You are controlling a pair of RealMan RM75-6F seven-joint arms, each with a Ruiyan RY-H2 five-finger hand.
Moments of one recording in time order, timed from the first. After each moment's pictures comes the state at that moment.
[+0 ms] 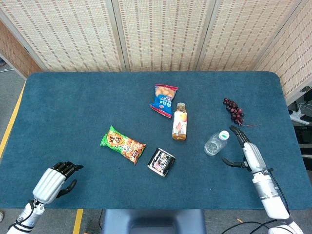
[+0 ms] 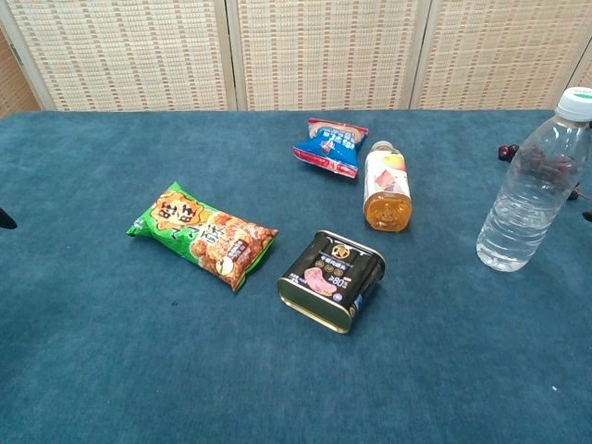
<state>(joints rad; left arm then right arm) -0.23 -1.36 0.10 -1.30 1.81 1.55 -0.07 0.29 -1.36 0.11 -1.41 -1.46 1.21 0.55</state>
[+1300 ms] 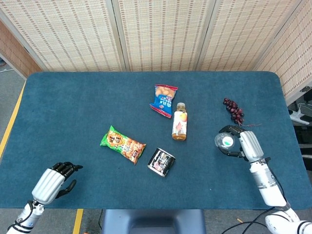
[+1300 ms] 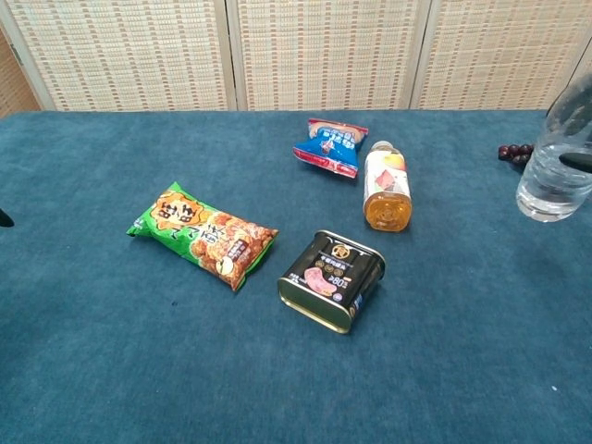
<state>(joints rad) -0.23 -1.36 0.10 -1.31 1.82 1.56 -0.06 0.36 -1.39 0.15 -1.29 -1.53 1.32 0.46</state>
